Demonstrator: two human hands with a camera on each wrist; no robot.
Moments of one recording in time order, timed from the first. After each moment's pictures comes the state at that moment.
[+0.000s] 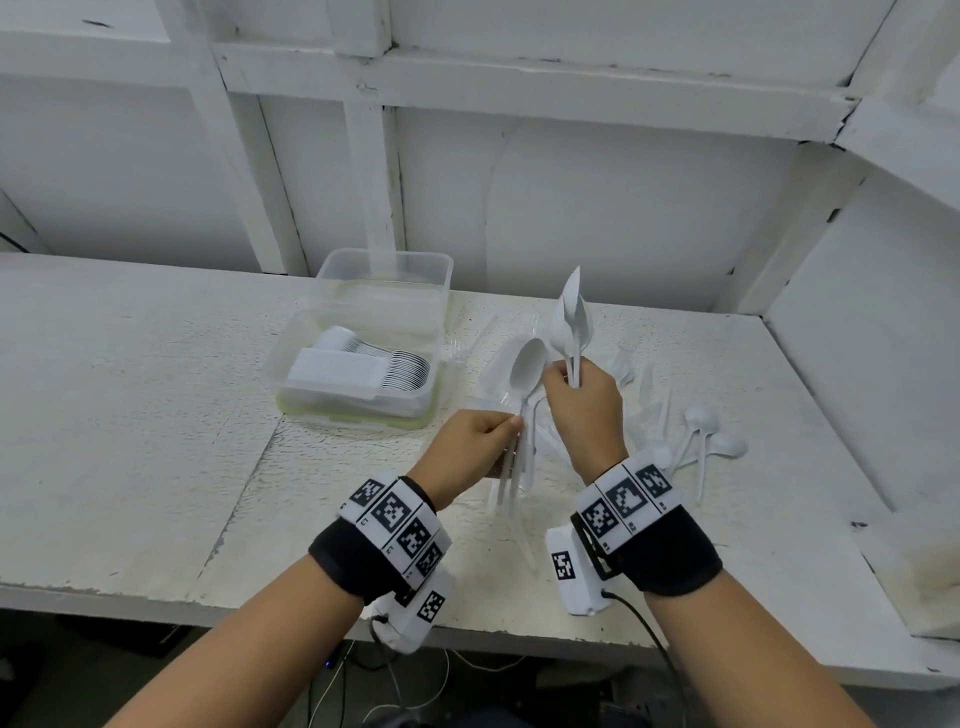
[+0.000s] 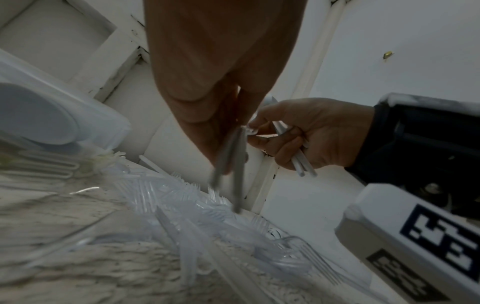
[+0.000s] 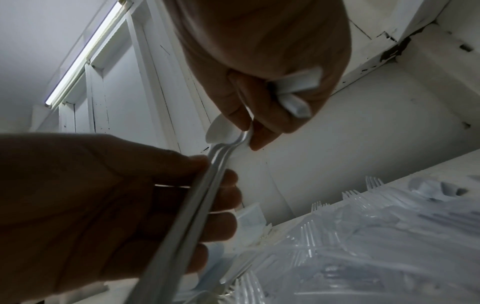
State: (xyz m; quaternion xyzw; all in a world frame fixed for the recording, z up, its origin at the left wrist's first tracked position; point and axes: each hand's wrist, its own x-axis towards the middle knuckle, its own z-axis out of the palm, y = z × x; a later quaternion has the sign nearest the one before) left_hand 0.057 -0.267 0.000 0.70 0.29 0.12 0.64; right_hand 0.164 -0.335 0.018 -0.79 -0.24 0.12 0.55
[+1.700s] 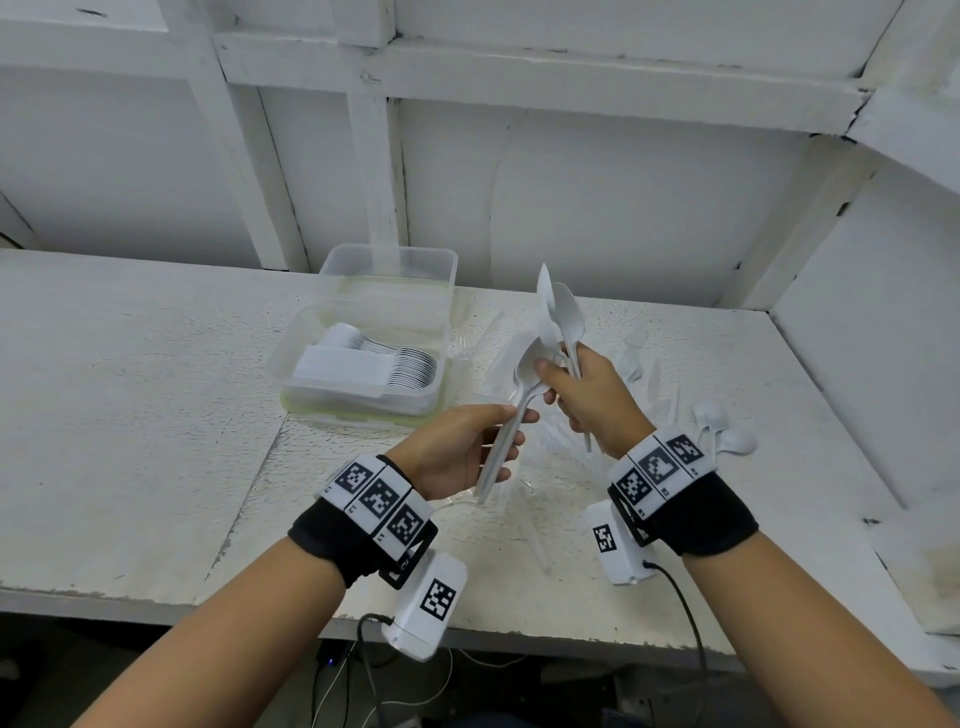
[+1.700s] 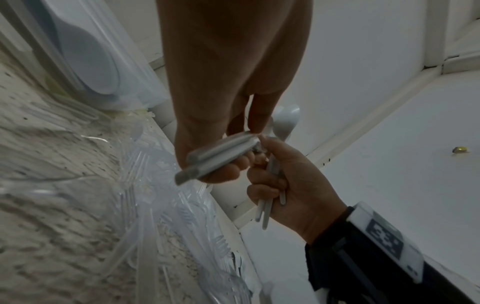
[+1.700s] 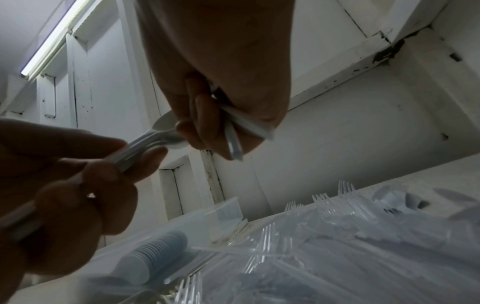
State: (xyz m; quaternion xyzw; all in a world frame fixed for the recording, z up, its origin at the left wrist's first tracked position) left_hand 0.049 -0.244 0.009 0.50 0.28 -0.01 0.82; right_hand 0.183 -0.329 0.023 -0.75 -0.33 0.26 0.51
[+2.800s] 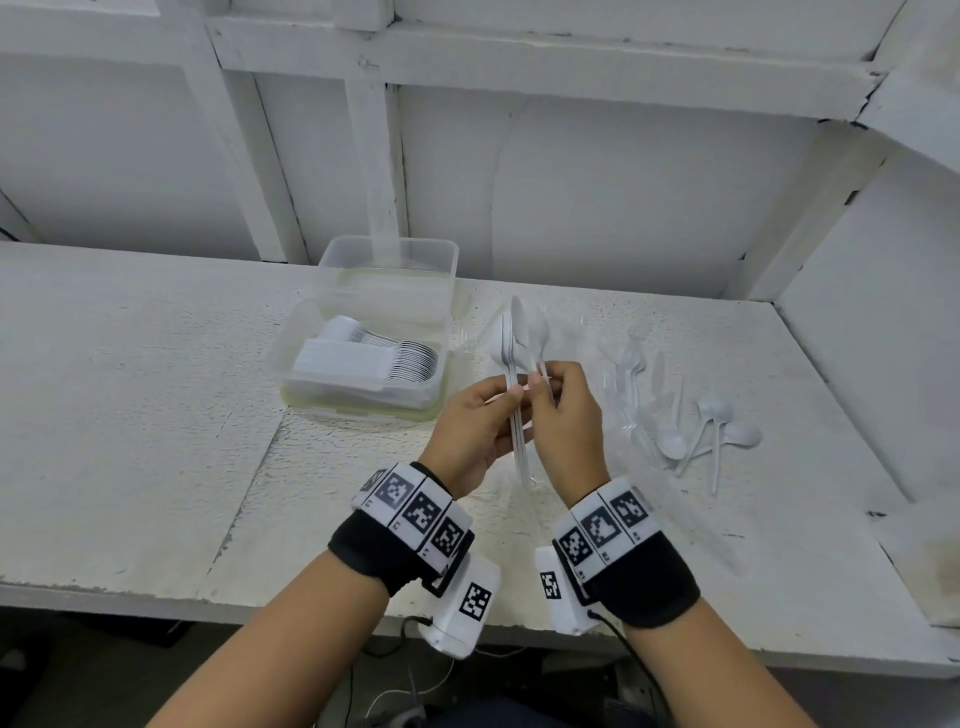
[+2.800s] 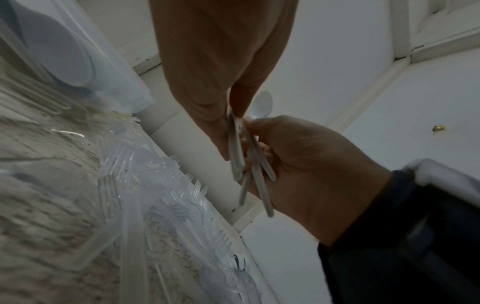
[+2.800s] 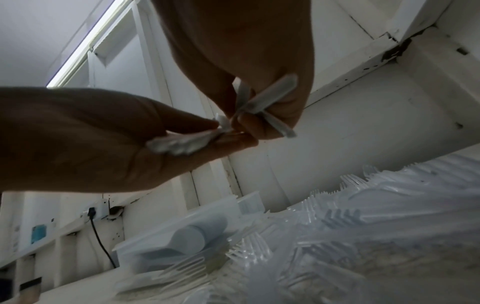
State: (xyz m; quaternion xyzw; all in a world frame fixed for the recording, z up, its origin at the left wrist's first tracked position) left_hand 0.062 -0.260 -0.001 0.47 0.25 0.19 0.82; right_hand 0.140 -0.326 -0.010 -0.76 -0.28 0.11 0.58
